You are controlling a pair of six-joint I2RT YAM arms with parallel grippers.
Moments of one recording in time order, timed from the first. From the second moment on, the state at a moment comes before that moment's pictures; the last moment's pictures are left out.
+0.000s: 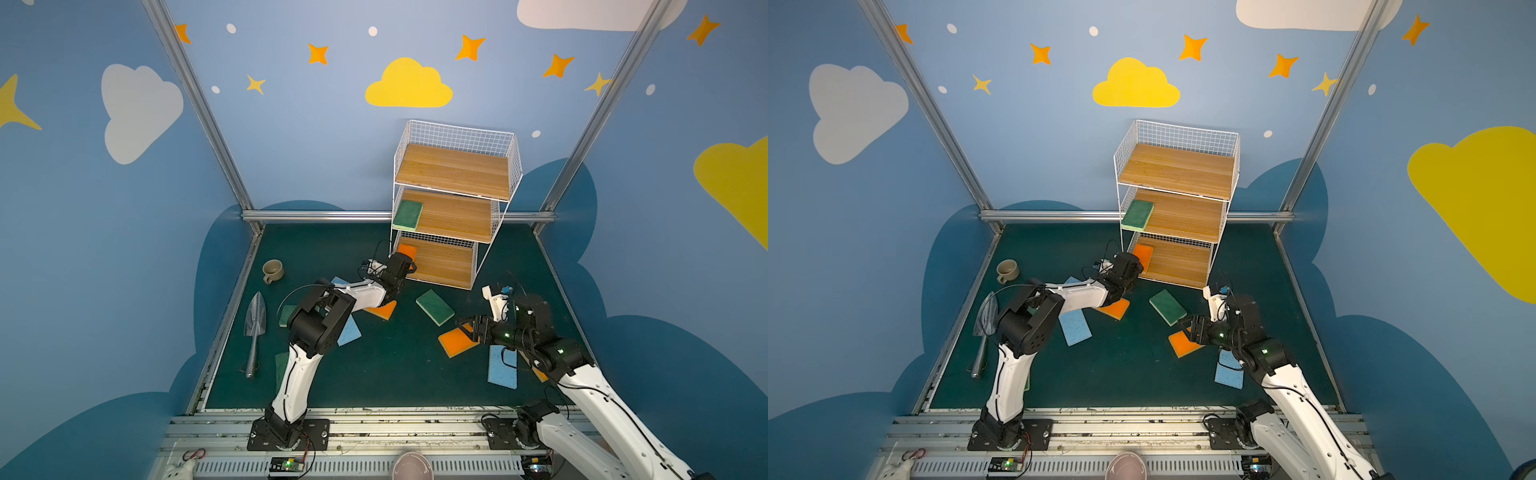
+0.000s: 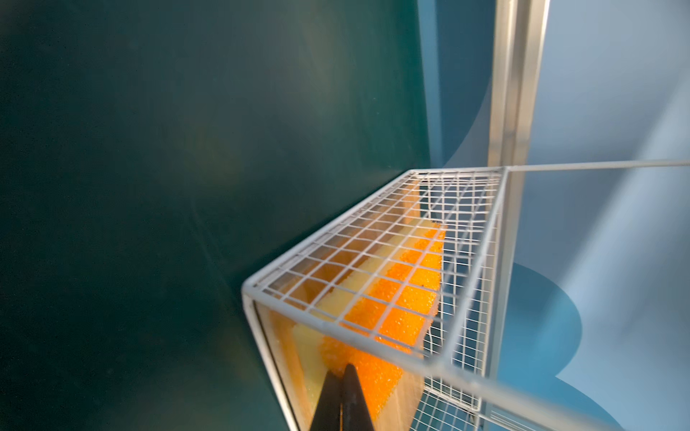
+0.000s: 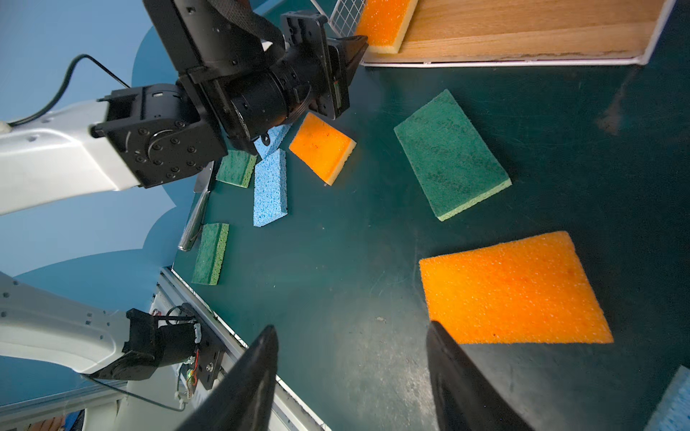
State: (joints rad) left arm -0.62 2.18 1.40 0.14 -0.35 -1.66; right arm 0.39 0.79 0.64 -0.52 -0.44 0.48
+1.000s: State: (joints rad) left arm -0.61 2.18 1.42 0.14 -0.37 -1.69; right arm 0.38 0.77 0.64 -0.52 -0.44 0.48
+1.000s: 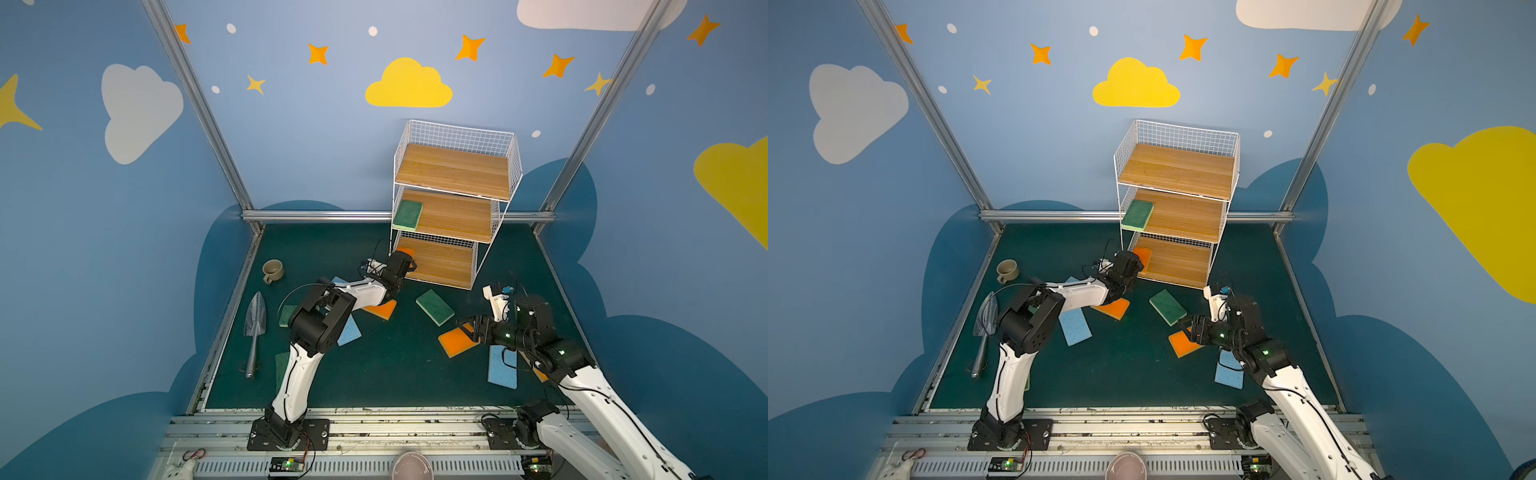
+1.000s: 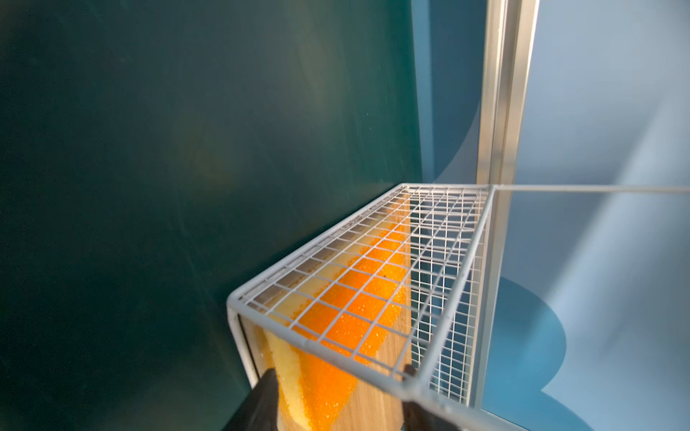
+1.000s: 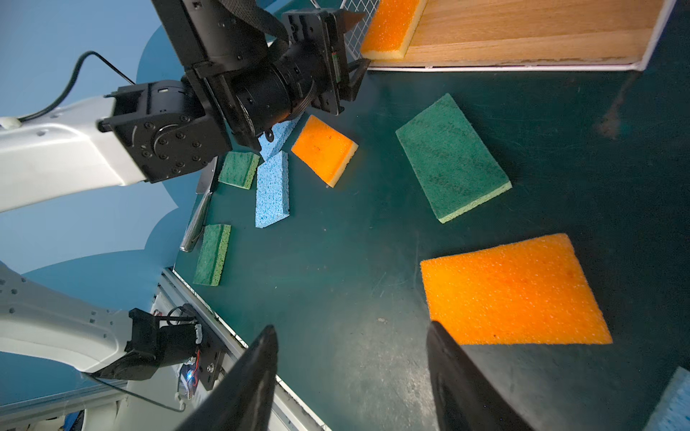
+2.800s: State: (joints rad) left arm -0.38 1.06 0.56 -0.34 0.11 -0.79; right arm 0.73 1.97 1.27 -0.30 -0.31 1.03
